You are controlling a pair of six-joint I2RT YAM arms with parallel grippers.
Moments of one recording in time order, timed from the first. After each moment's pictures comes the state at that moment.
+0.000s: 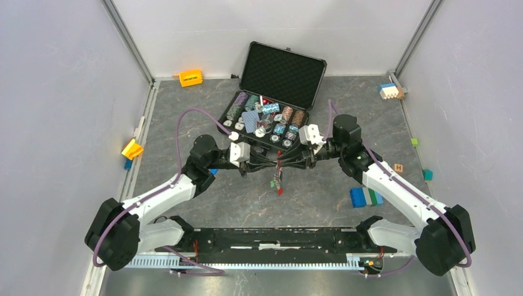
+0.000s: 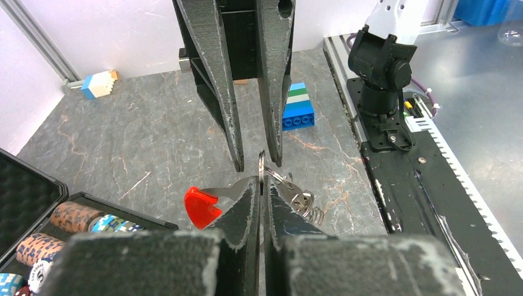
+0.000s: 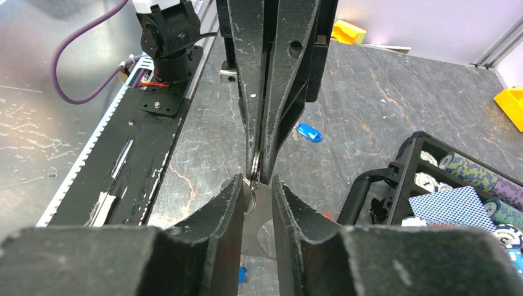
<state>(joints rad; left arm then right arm) -0.62 1.14 0.57 0.65 0.97 0.12 0.53 1.14 0.79 0.11 -1.15 -0.37</state>
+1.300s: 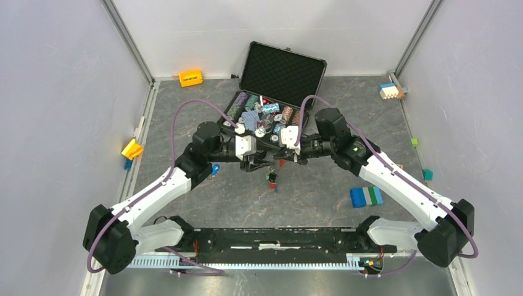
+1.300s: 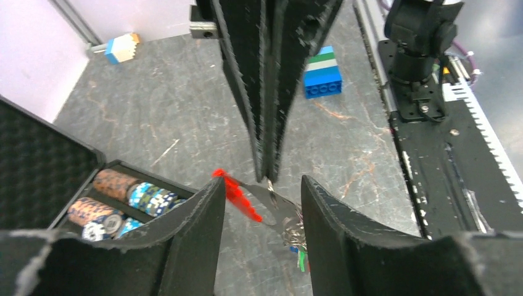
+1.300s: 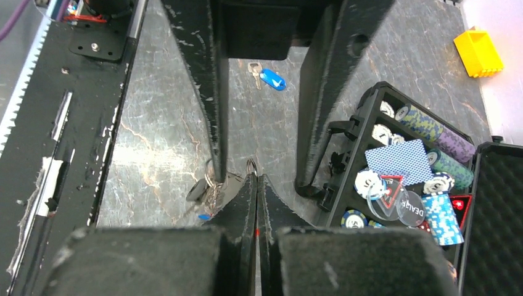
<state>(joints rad) -0.62 1.12 0.73 0.23 0.91 0.35 0.67 1.19 1.04 -0.34 -0.80 -0.64</state>
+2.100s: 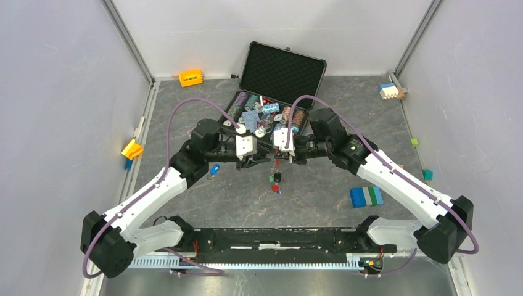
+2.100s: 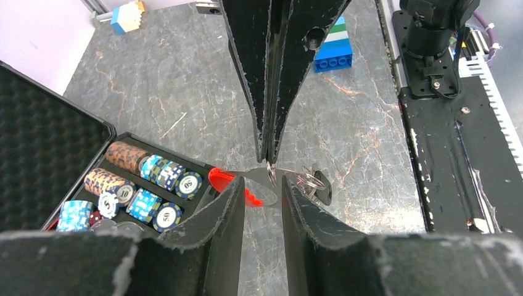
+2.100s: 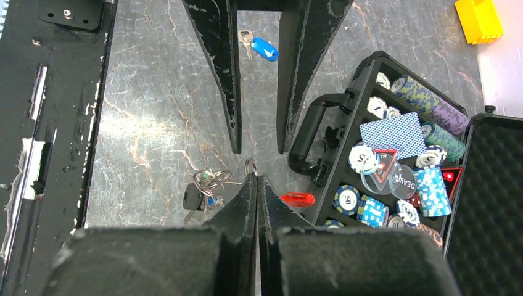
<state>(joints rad) -0.62 1.07 0.83 -0.05 0.82 0.47 0.74 1.22 1.13 -0.49 -0.63 -0.70</state>
